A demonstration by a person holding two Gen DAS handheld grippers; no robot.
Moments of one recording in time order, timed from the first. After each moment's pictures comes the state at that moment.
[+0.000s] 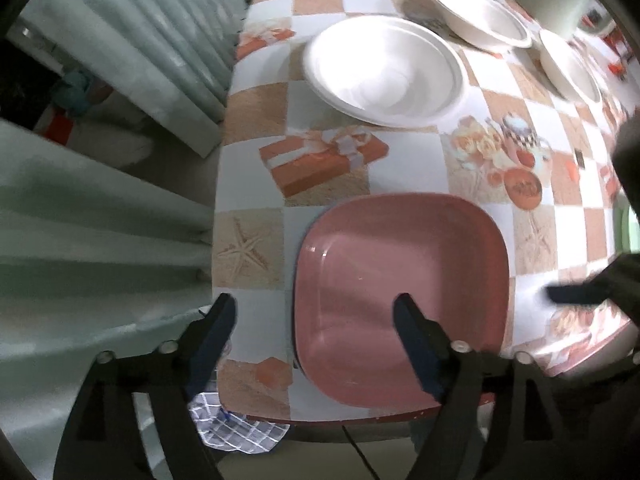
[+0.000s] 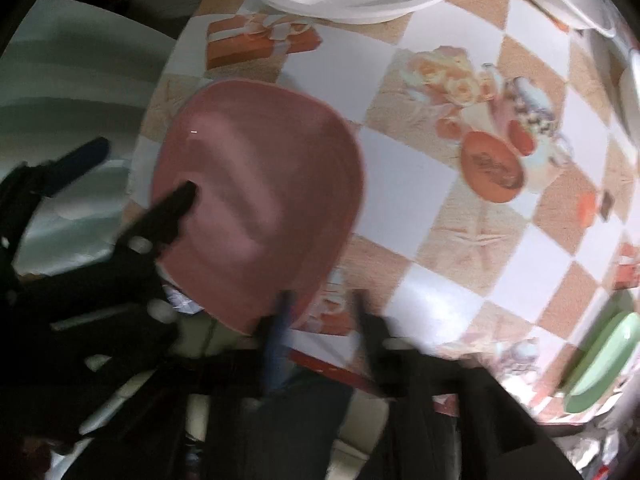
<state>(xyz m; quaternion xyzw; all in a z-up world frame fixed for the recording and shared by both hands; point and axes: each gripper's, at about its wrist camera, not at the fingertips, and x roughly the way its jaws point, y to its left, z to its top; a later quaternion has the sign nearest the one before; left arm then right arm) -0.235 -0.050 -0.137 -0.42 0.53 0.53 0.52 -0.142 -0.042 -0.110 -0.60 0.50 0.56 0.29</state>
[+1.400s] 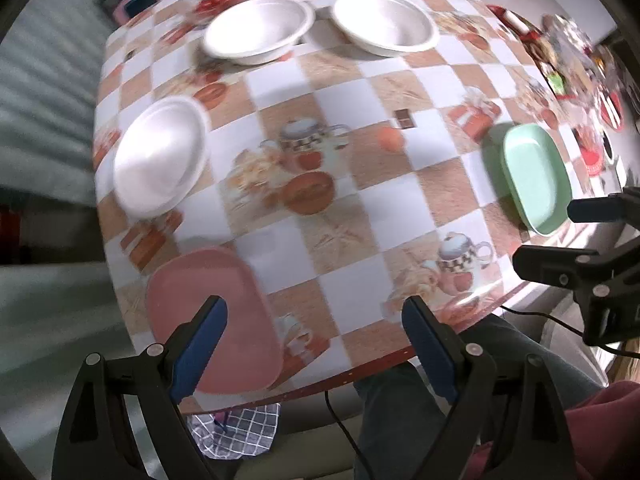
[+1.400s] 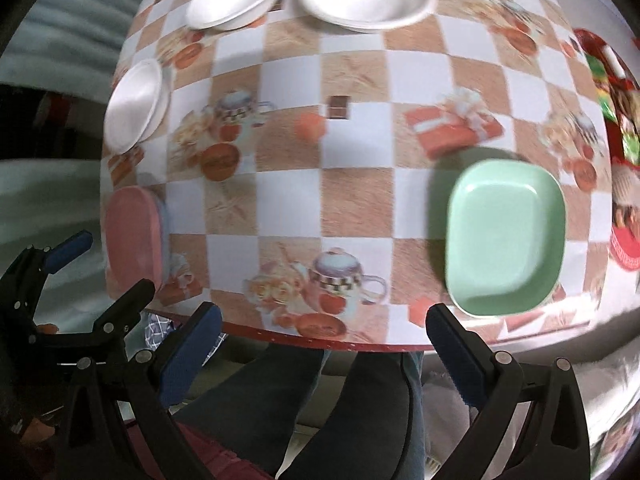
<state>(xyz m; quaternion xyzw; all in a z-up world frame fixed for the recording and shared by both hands) -0.061 -0.057 -0.093 -0.35 0.60 0.38 0.61 0.090 -0.057 -0.037 -0.45 0.61 0.48 0.43</state>
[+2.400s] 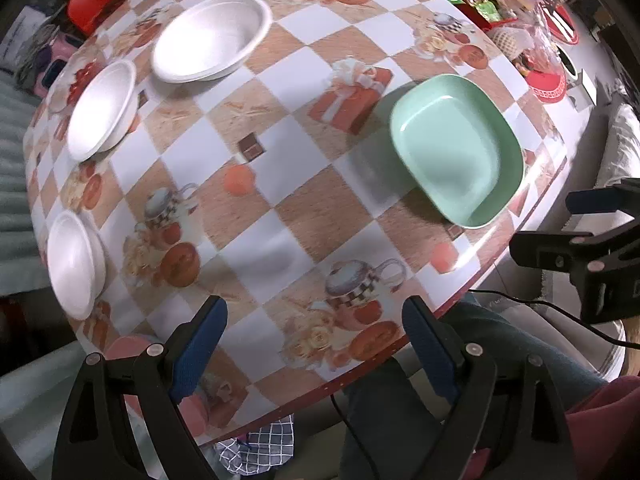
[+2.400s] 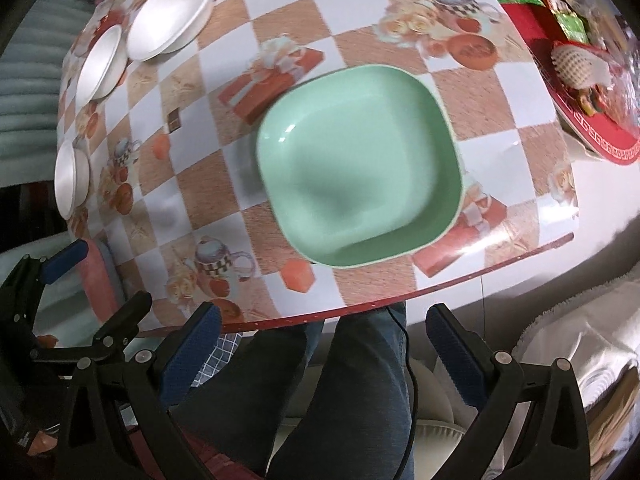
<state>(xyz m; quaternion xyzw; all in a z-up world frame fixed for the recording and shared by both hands) 0.077 -0.076 -0.116 -0.28 0.66 0.28 0.63 0.219 -0.112 -0.061 -0.37 0.70 0.39 0.47</state>
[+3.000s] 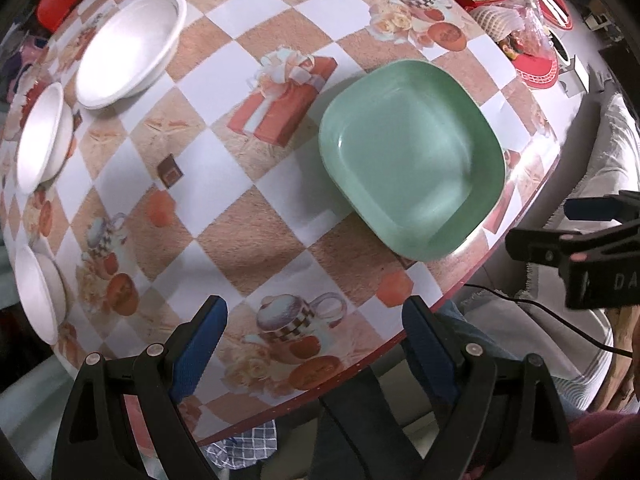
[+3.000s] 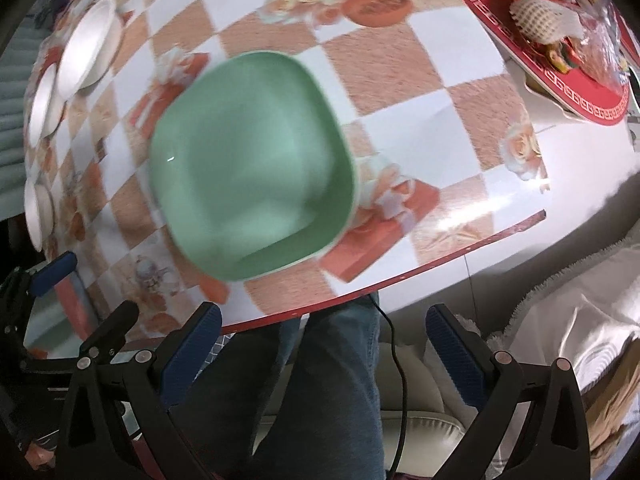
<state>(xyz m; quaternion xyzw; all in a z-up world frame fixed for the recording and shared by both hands) 0.137 -0.080 -0.150 -0.31 0.69 0.25 0.61 0.283 -0.132 -0.097 -0.37 0.73 0.34 0.48</state>
